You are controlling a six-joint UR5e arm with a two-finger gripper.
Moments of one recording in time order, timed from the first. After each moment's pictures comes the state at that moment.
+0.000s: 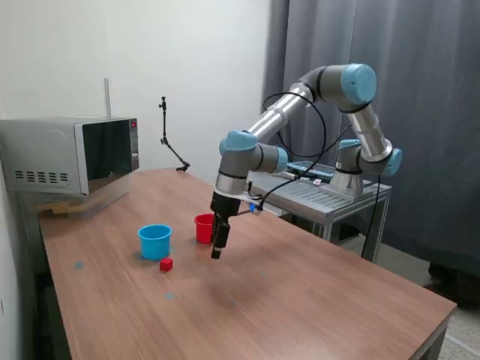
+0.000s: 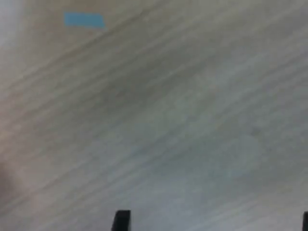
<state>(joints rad) -0.06 -0.72 1.29 -2.35 -1.63 -2.61</state>
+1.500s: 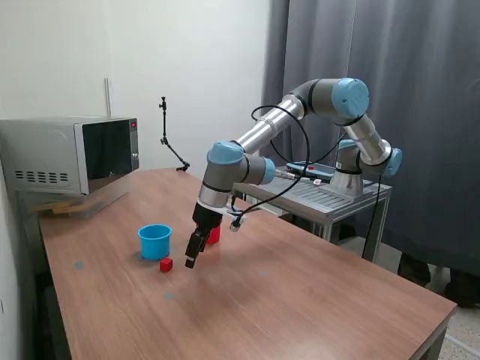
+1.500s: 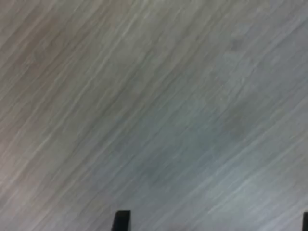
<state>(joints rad) -0.06 -0.59 1.11 -2.31 -1.72 -2.32</state>
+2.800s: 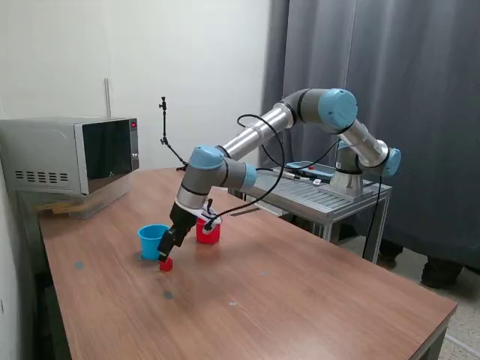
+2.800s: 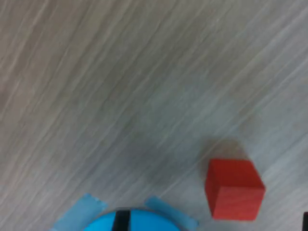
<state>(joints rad) -0.11 -0.50 0.98 -2.31 -1.82 -2.30</state>
